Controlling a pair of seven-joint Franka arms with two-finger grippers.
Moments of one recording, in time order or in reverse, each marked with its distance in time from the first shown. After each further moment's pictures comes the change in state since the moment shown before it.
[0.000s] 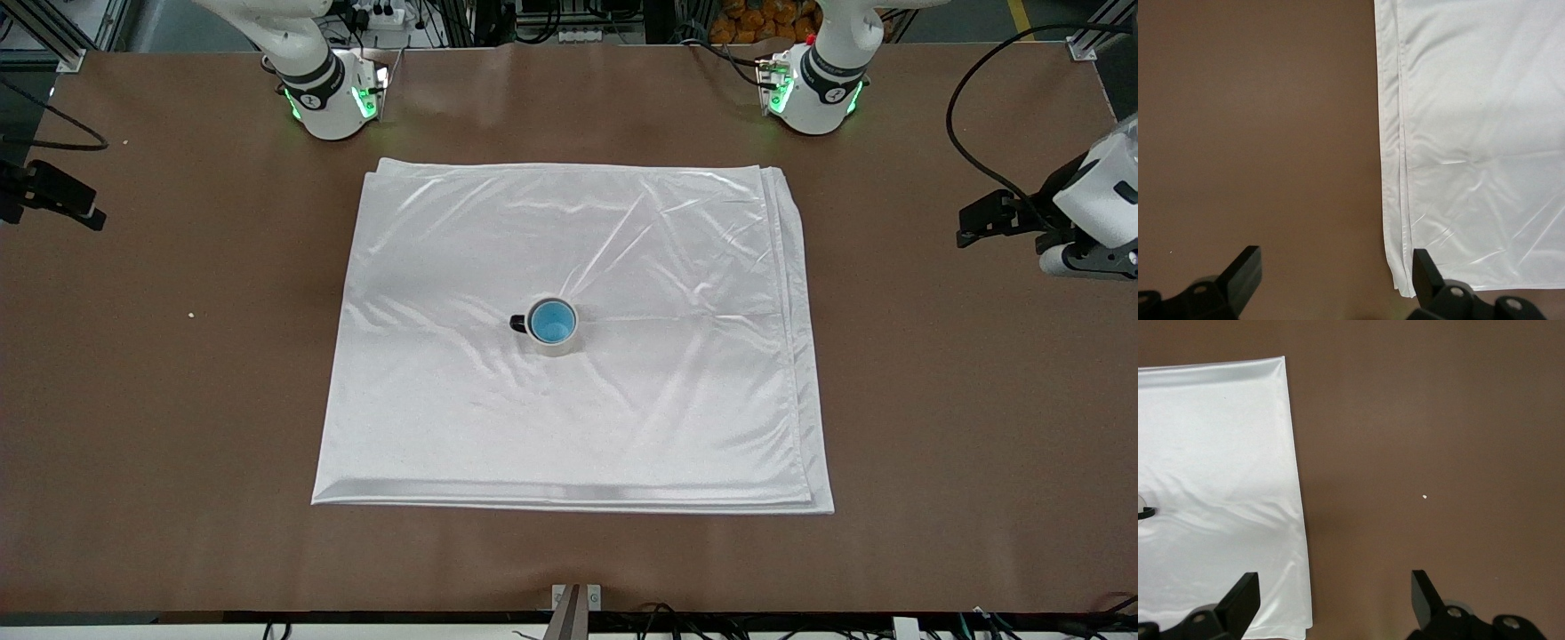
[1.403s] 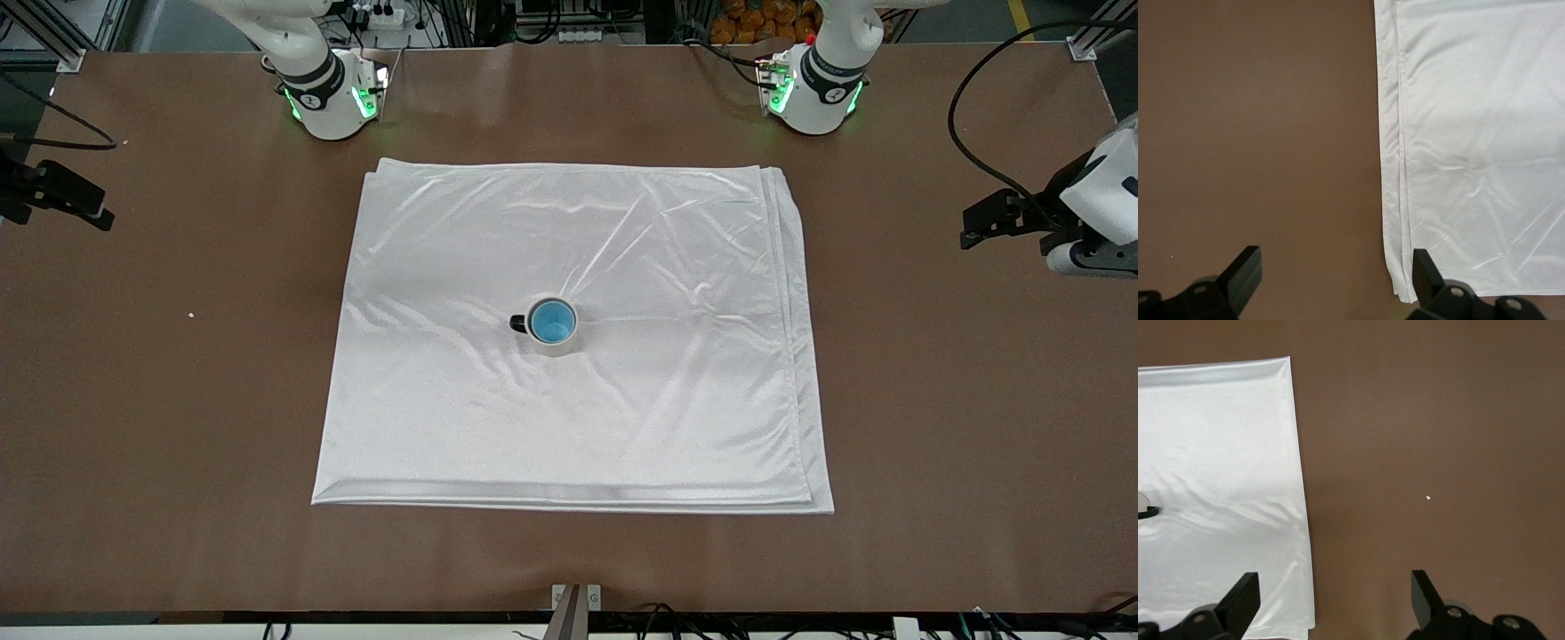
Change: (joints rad) left arm 0.002 -0.001 -0.001 0.011 0.000 0.009 -0.004; right arm 0.011 -0.001 0.008 0.000 -0.001 0.002 0.012
